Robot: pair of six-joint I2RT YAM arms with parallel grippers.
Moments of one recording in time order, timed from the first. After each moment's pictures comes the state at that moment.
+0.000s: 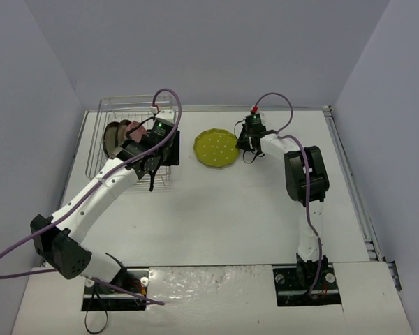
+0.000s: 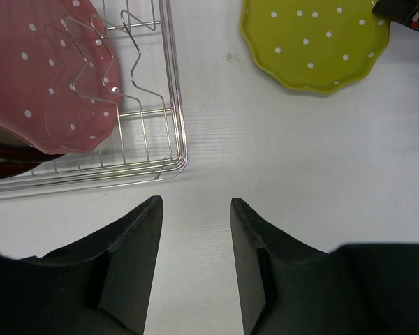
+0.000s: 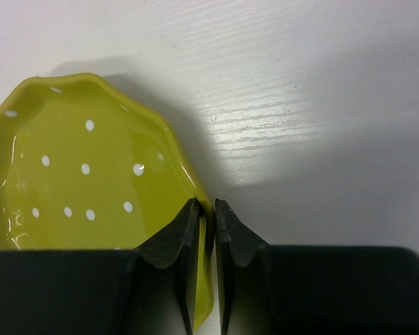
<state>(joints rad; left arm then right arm) -0.62 1.43 1.47 -0.84 -0.35 -0.41 0.30 2.22 1.58 -0.16 0.02 0.58</state>
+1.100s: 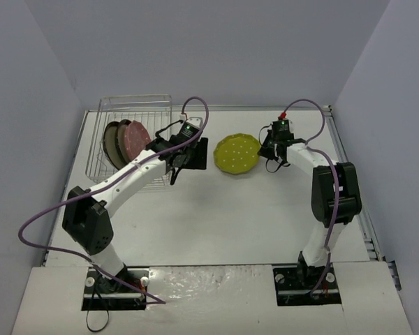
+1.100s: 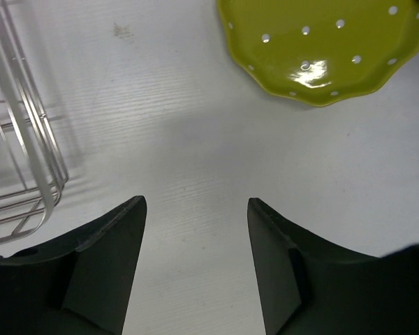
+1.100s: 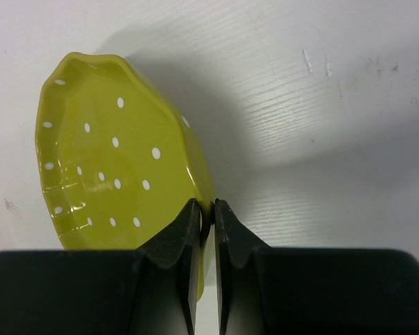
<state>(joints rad) -0.67 1.66 1.49 -0.69 -0.17 -0.47 0.17 1.84 1.21 -0.18 -0.01 0.61</state>
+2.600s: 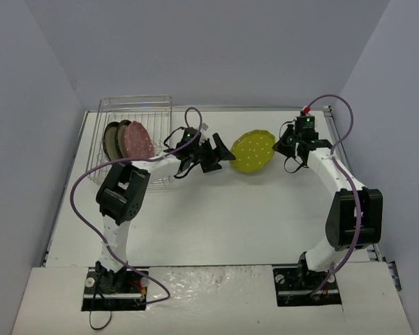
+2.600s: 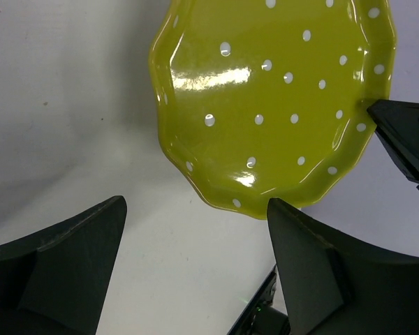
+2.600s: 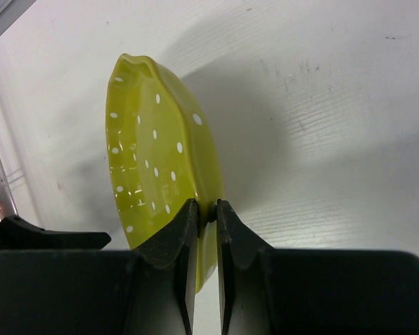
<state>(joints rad) -0.54 2.04 1.39 0.08 0.47 -0.98 0.06 1.59 1.16 -0.31 -0.08 0.60</state>
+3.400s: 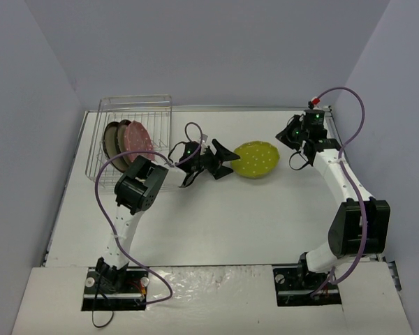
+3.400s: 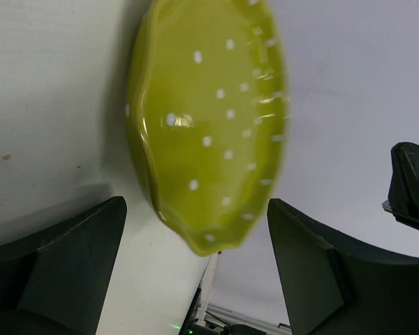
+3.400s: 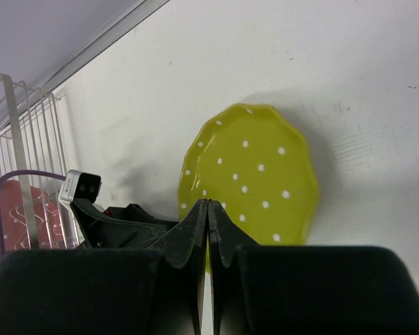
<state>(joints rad) -0.55 2.28 1.31 0.67 0.57 -1.41 0.04 1.51 1.18 -0.26 -0.14 0.62</state>
